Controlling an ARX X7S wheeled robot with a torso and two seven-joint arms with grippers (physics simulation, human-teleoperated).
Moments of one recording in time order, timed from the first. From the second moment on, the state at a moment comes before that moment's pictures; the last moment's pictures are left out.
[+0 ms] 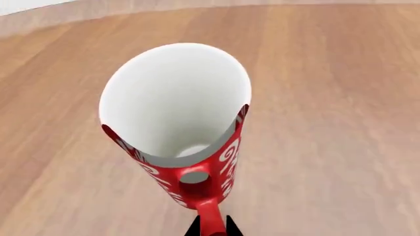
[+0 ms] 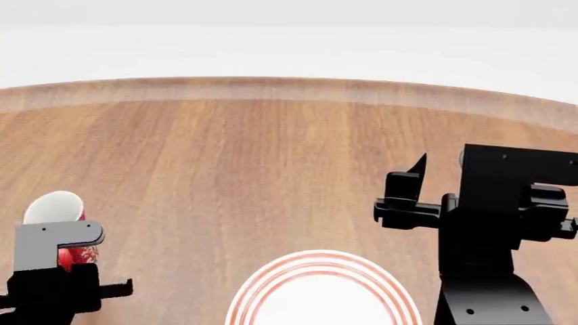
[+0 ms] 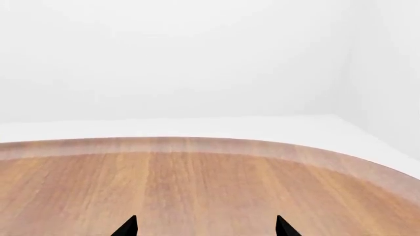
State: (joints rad) left arm -0.65 -0.19 0.13 -0.56 -0.26 -0.56 -0.27; right arm 0.62 0.27 -0.05 -0.12 0.29 0.78 0.26
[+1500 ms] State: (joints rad) left arm -0.93 -0.02 0.99 -0.76 -0.59 -0.41 0.13; right arm 0.63 0.28 -0.06 -0.11 0.32 0.78 0.27
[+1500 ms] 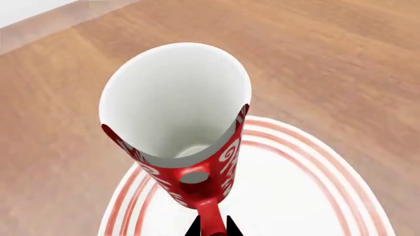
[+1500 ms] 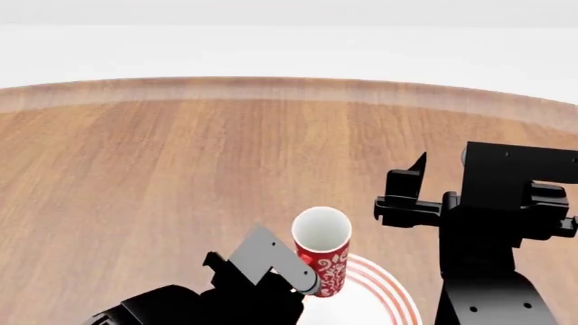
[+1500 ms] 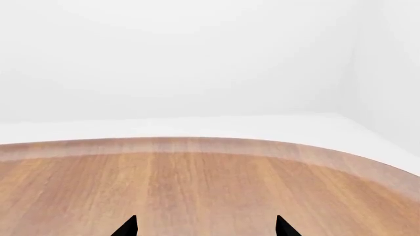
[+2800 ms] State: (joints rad) left arm -1.06 0.00 1.52 -0.98 -1.11 -0.34 0.14; right arm 0.62 0.29 -0.07 -0.05 0.34 0.73 0.27
